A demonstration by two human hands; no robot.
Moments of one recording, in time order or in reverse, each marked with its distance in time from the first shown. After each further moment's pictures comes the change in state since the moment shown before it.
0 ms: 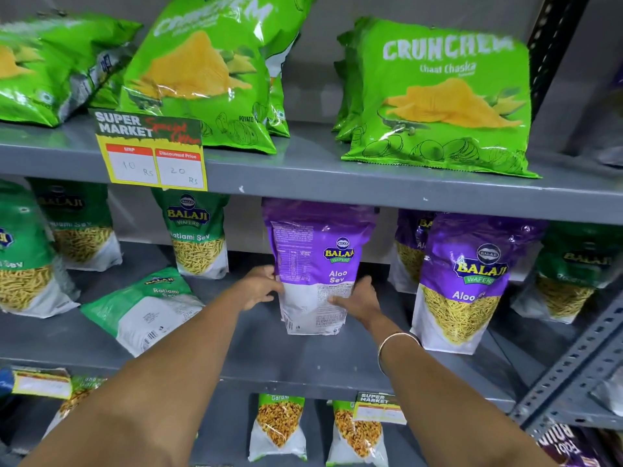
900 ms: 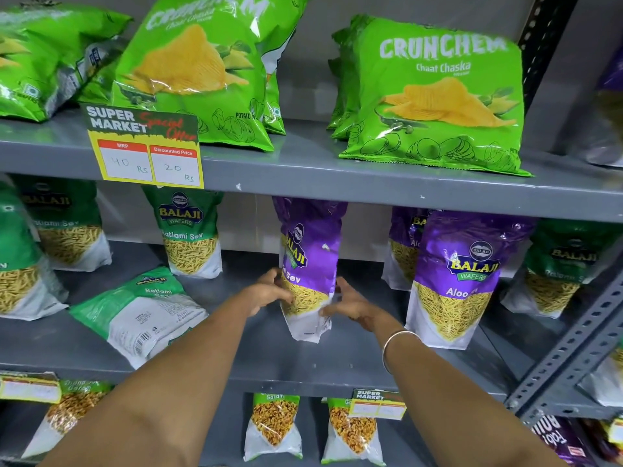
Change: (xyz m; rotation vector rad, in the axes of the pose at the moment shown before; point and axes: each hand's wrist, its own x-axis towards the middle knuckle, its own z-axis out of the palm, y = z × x) left_hand 0.004 -0.008 0.021 0.121 0.001 -0.012; right_hand -0.004 0.001 -0.003 0.018 -0.394 -0.086
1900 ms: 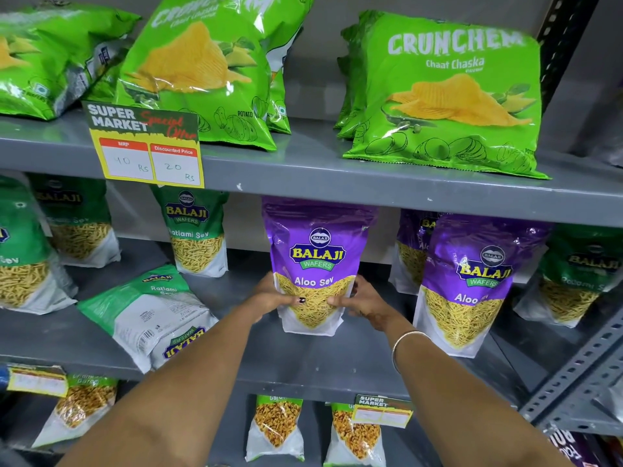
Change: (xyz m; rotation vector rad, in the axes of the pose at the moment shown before) left_hand 0.007 -0.017 0.002 -0.092 0.105 0.123; right_hand 0.001 0.004 -0.016 0.300 0.007 -0.056
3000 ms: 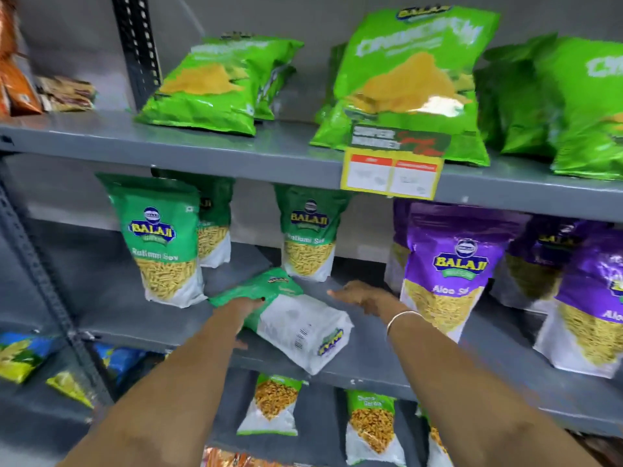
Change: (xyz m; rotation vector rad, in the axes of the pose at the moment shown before) left_hand -0.066 -0.085 -0.264 -0.105 0.254 -0.472; right_hand 0.050 -0.071 0.240 -0.494 -0.129 0.188
